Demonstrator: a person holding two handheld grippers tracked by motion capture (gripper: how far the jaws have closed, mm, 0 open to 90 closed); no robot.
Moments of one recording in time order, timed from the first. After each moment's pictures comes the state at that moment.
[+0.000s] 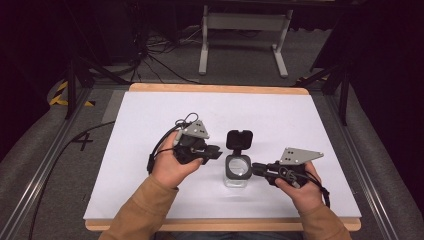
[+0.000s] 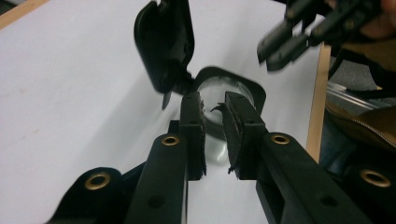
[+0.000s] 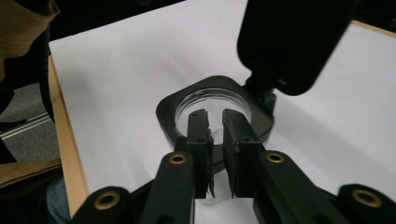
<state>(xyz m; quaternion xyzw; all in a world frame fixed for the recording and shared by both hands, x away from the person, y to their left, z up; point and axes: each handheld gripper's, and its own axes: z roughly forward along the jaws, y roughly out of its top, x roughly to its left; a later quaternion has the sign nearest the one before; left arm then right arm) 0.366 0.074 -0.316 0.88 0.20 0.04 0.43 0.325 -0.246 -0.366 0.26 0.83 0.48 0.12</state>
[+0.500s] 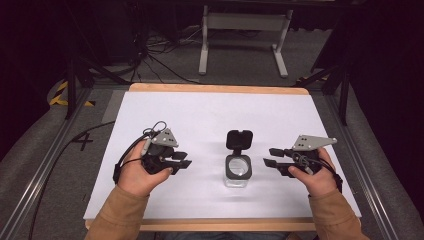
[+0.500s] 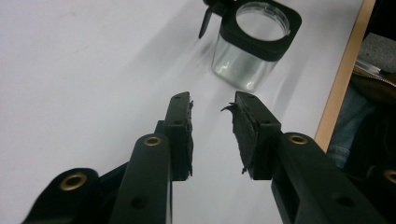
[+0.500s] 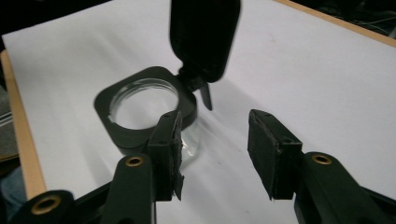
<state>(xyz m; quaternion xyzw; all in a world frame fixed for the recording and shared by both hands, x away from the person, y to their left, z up) 0.350 0.134 -0.327 0.89 0.25 0.06 0.38 0.350 -0.281 -0.353 0.29 0.83 0.44 0.14</state>
